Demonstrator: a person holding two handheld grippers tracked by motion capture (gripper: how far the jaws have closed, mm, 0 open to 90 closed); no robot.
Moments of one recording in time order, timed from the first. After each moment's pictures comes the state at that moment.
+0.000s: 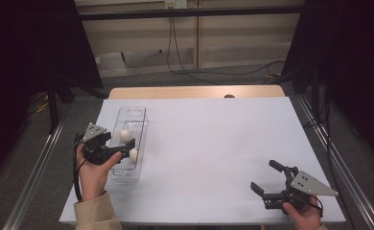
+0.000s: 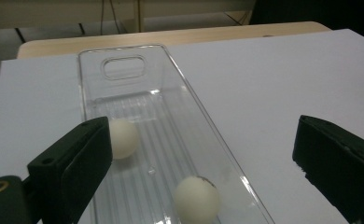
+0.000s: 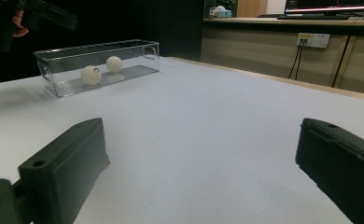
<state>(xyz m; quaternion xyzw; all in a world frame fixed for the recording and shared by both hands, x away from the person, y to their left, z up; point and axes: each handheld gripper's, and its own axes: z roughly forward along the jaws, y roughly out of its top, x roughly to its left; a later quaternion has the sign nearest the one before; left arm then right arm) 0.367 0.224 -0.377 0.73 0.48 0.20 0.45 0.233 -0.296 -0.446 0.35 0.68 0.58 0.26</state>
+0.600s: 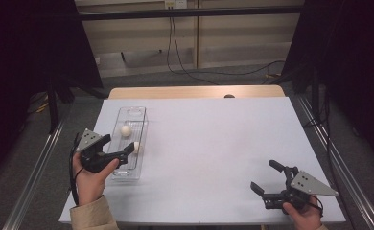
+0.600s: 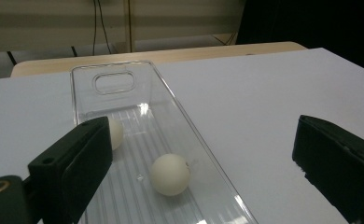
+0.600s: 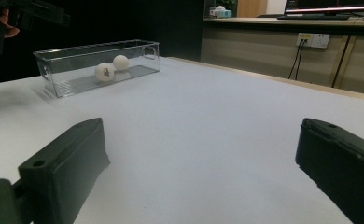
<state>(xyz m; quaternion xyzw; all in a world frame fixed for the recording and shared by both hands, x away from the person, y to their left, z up) 0.348 0.228 -0.376 0.71 0.46 0.22 0.49 0.233 -0.296 -0.446 0.35 0.69 0.58 0.26</state>
